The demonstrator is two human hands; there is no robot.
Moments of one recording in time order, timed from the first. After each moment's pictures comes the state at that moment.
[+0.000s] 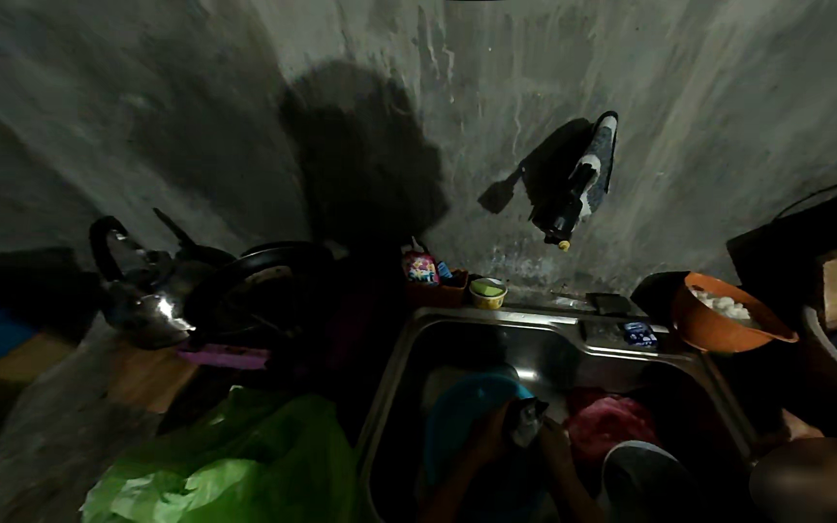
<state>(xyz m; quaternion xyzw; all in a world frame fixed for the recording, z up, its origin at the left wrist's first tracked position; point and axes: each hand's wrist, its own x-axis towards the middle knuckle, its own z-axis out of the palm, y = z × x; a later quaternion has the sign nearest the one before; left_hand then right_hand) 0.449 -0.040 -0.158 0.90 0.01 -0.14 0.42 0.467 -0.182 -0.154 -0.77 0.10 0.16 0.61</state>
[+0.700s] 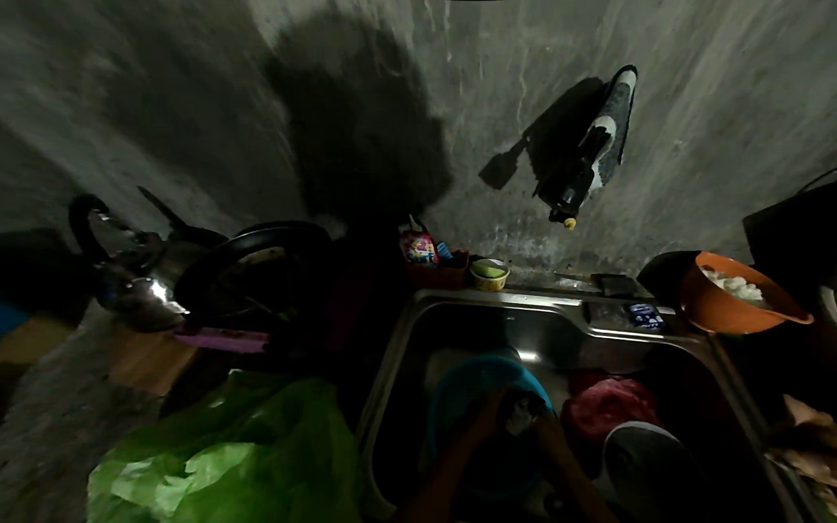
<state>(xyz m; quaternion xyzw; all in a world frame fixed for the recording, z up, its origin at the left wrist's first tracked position) 0.451 -0.028 -0.175 0.90 0.02 -0.18 0.40 0.461 -0.187 -0.168 -0.71 0.08 0.28 0.65</state>
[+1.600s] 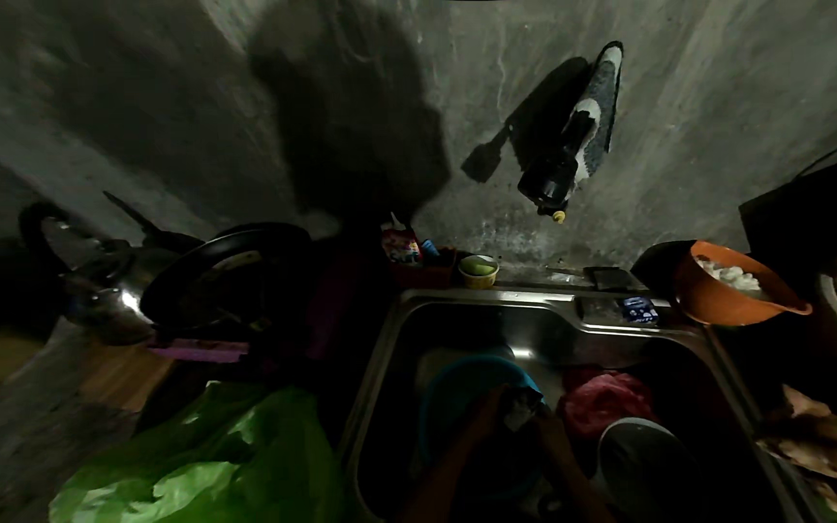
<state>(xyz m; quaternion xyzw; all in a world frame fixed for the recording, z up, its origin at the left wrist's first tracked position) 0.471 -0.040 -0.188 0.90 0.03 -0.23 0.38 0.474 -0.198 -0.191 -0.68 0.11 0.25 0.68</state>
